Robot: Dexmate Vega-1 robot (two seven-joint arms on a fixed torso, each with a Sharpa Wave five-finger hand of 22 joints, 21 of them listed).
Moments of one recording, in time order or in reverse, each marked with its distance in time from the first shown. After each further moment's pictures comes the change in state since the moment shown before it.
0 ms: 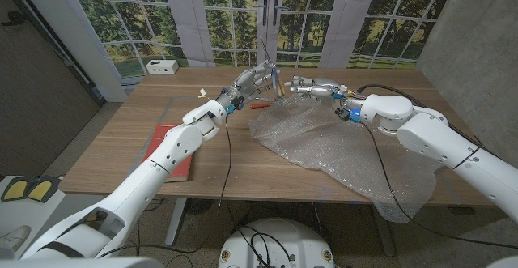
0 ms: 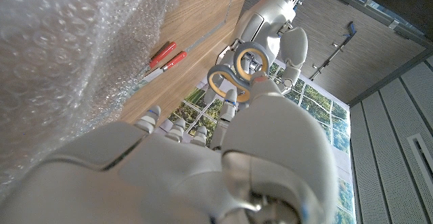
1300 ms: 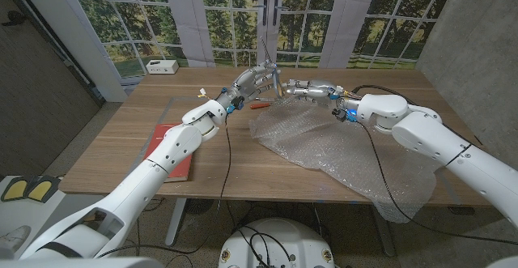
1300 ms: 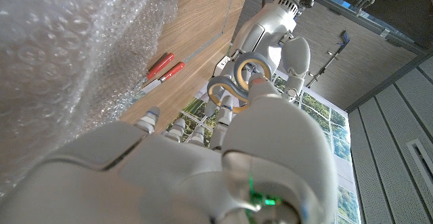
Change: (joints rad) left arm -0.001 0.007 0.002 -0.008 -0.003 0.005 -0.008; left_hand 0.023 0.002 -0.001 -0.001 0.000 0.000 0.000 0.000 0.000 -0.005 -0.005 0.010 0.000 0.000 0.000 0.000 -0.001 0.000 0.000 0.000 -0.002; right arm 0.044 0.028 -0.037 0.053 -0.005 0.004 0.065; right_hand -0.011 0.011 0.015 0.015 -0.019 -0.079 0.025 -0.008 0.000 0.001 0.041 0.000 0.000 -0.004 0.025 0.000 0.005 -0.016 0.016 -0.004 0.000
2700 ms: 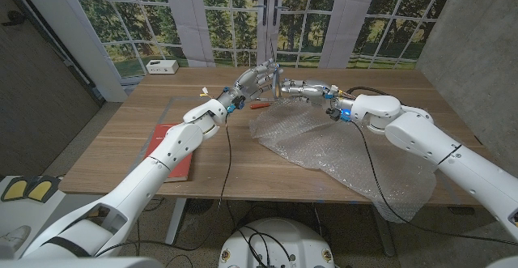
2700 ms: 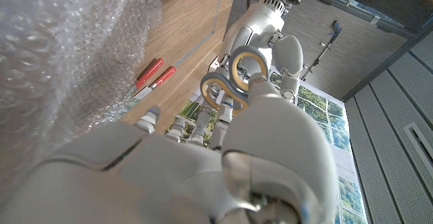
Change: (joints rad) left arm -0.028 -0.014 0.011 0.051 -0.003 -0.005 -0.076; left_hand 0.013 -0.001 0.000 0.000 -0.006 -0.011 0.004 0.000 0.000 0.000 0.000 0.024 0.001 0.000 0.000 0.000 0.000 0.000 0.000 -0.002 -0.003; right arm 0.010 0.049 -0.009 0.016 0.056 -0.017 -0.010; right_hand 0.000 0.000 0.013 -0.013 -0.009 0.121 -0.015 0.041 0.000 0.000 -0.029 0.027 0.000 0.001 -0.017 0.006 -0.003 0.019 -0.008 0.005 -0.002
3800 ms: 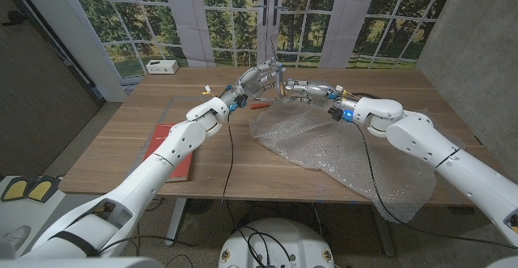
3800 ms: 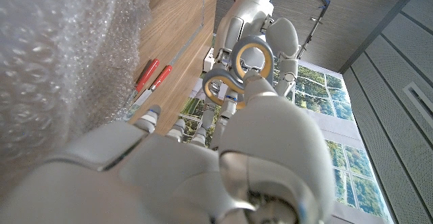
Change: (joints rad) left arm -0.027 -0.021 0.012 0.037 0.022 -0.007 -0.025; left_hand 0.001 -0.001 0.000 0.000 -0.005 0.000 0.000 0.000 0.000 -0.004 -0.004 0.013 -0.006 -0.004 0.004 -0.005 0.000 -0.004 0.004 -0.003 0.003; right arm -0.034 0.028 0.040 0.049 0.119 0.013 0.014; right_hand 0.050 -0.003 0.041 -0.033 -0.007 0.068 -0.026 0.008 0.009 0.002 -0.019 0.001 -0.002 0.004 -0.006 0.000 -0.005 0.032 -0.018 0.000 0.000
